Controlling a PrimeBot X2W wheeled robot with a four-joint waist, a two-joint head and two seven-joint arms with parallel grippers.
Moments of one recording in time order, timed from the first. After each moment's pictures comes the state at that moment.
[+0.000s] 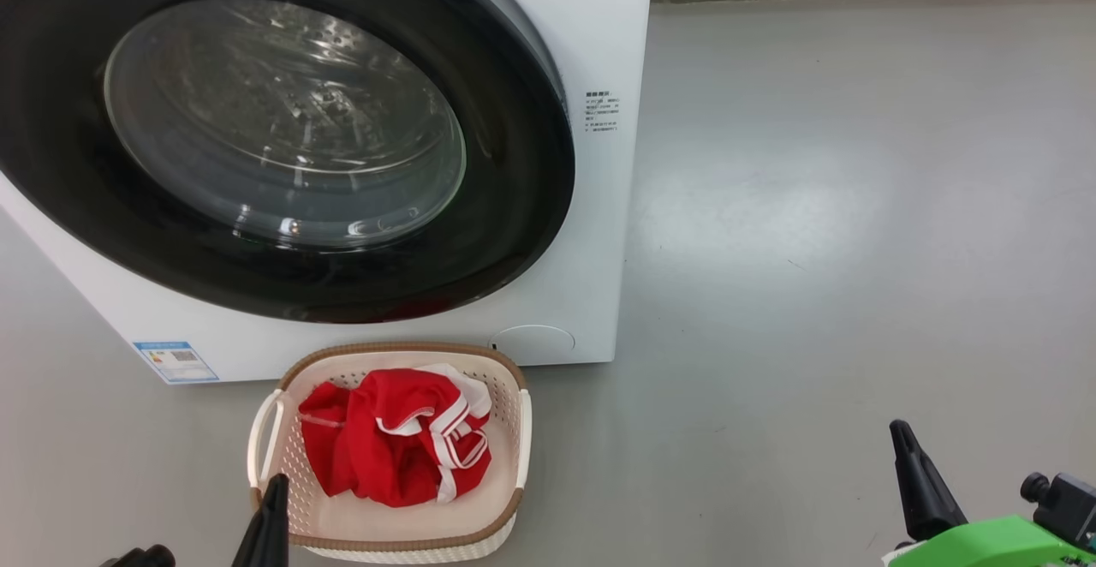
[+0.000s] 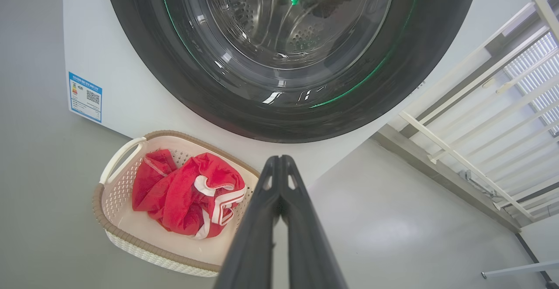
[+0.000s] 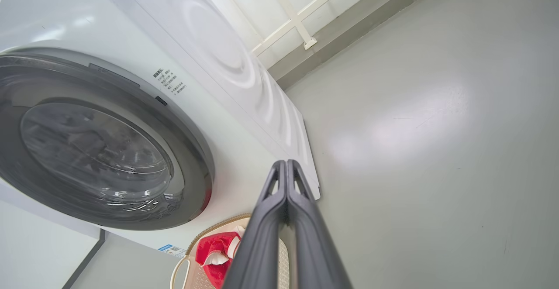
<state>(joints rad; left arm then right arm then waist) 0.02 0.07 0.01 0.29 -0.72 -0.12 -0.13 0.07 -0.06 -0.05 0.29 0.81 0.13 -0.14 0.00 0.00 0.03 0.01</state>
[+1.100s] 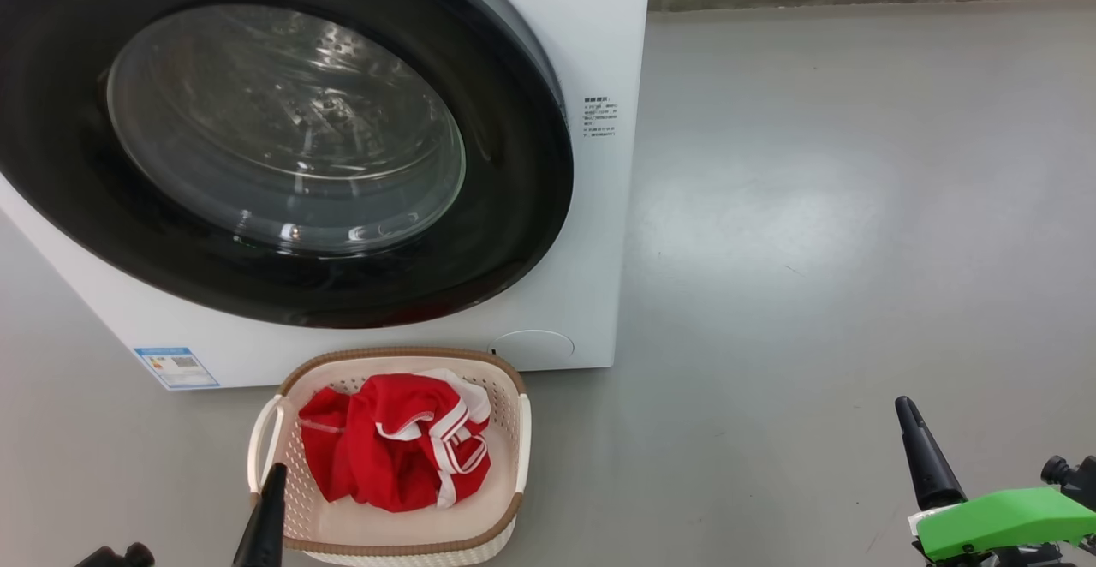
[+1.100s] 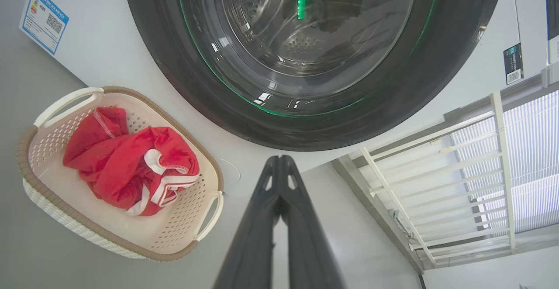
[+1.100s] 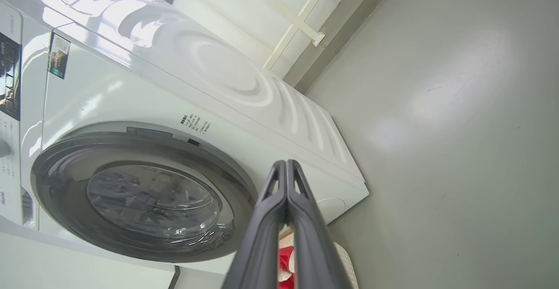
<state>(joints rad) -0.01 0.05 0.04 0.29 -1.06 -0.12 -0.04 0.01 -0.06 -0.07 0.28 1.13 0.13 -0.05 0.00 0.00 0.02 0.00</state>
